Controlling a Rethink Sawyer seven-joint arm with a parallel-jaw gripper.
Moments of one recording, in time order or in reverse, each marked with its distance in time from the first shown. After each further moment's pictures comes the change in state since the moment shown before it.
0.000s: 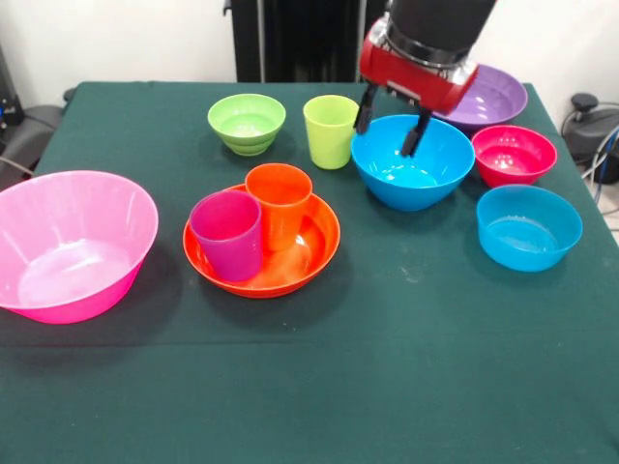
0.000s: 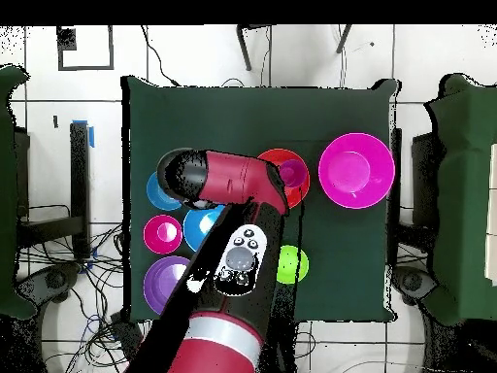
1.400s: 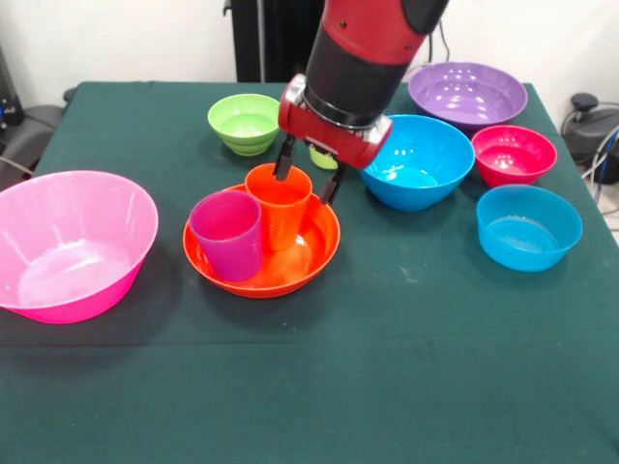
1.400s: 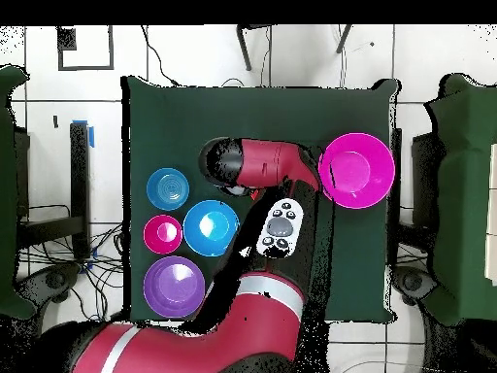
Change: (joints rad) arm -0.127 0.114 0.045 -0.167 -0.158 -0.003 -0.076
